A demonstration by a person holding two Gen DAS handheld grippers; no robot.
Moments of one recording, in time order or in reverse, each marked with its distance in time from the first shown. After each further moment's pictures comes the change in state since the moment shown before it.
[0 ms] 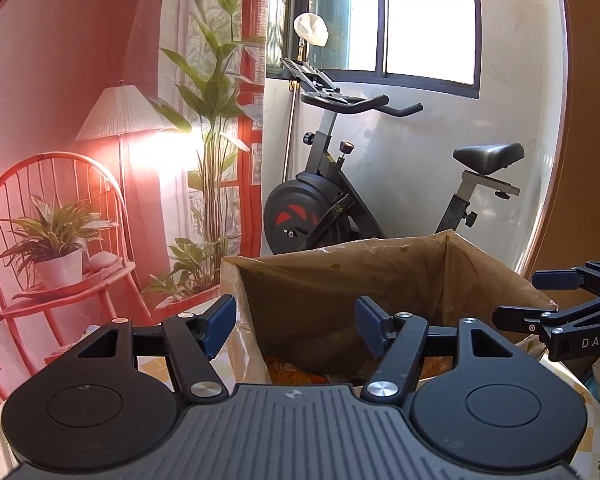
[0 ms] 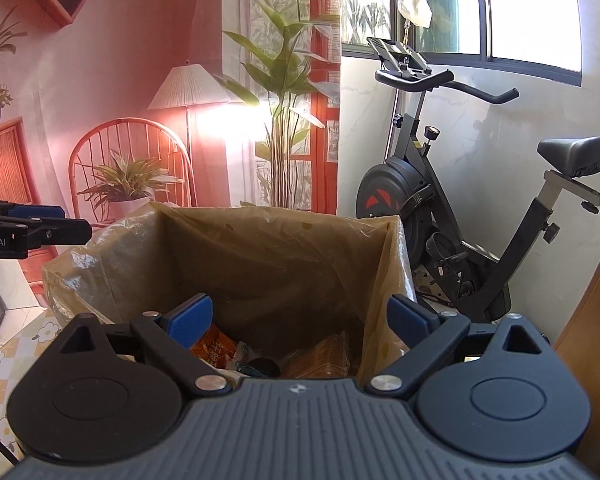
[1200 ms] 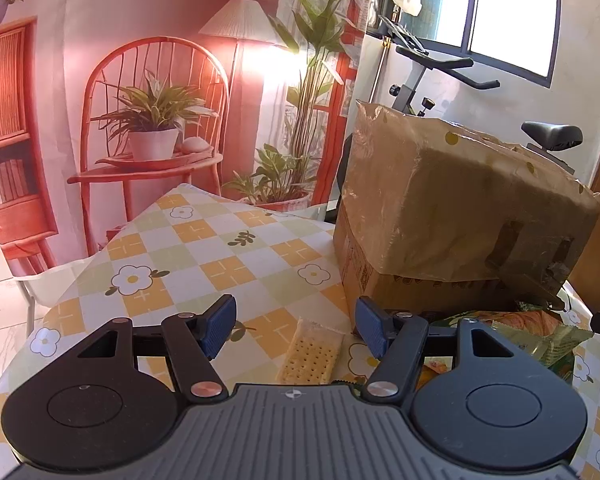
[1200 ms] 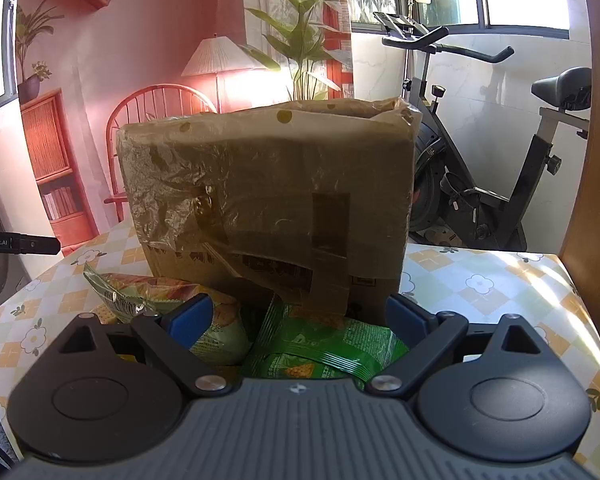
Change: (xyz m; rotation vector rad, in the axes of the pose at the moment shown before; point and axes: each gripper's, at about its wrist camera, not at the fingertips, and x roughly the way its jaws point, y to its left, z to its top) left arm -0.079 0.056 -0.151 -0.207 0.119 0.165; right arm -0.069 0.013 -0.149 0.040 0.027 0.063
